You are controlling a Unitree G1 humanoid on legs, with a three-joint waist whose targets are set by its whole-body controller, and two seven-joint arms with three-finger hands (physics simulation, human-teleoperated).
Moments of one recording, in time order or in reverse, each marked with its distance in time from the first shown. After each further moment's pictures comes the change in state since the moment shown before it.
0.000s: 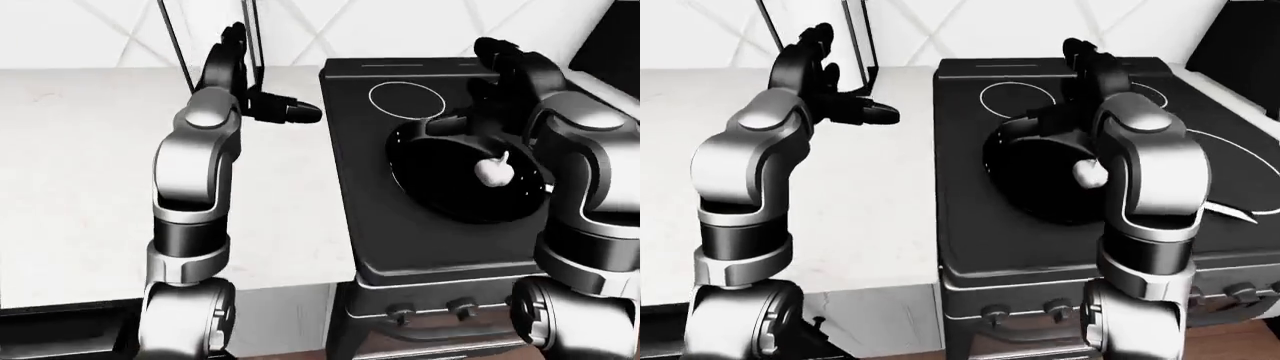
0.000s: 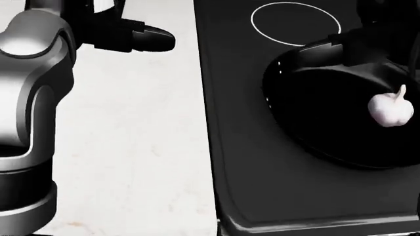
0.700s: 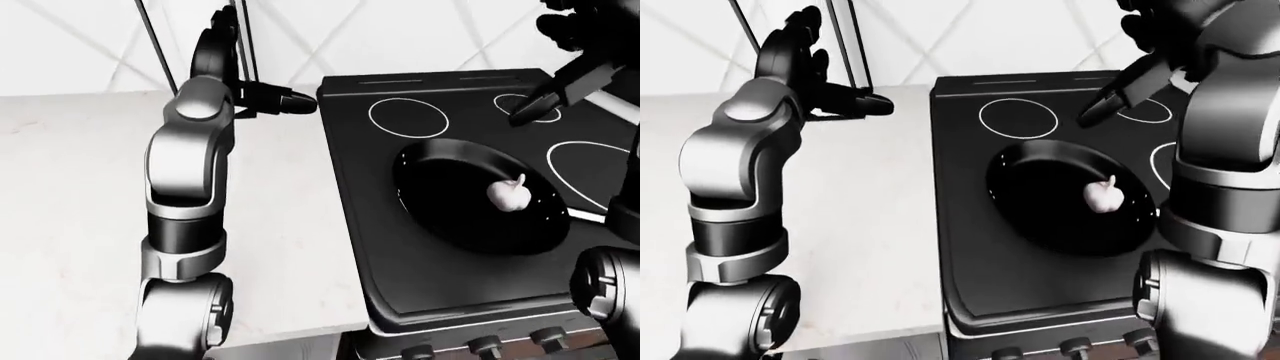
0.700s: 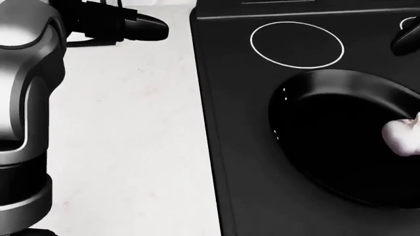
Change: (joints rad) left arm -0.027 0.015 0.006 -0.005 0.042 -0.011 -0.014; right arm -0.179 -0.256 0.049 0.263 -0.609 -0.433 0.748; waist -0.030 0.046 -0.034
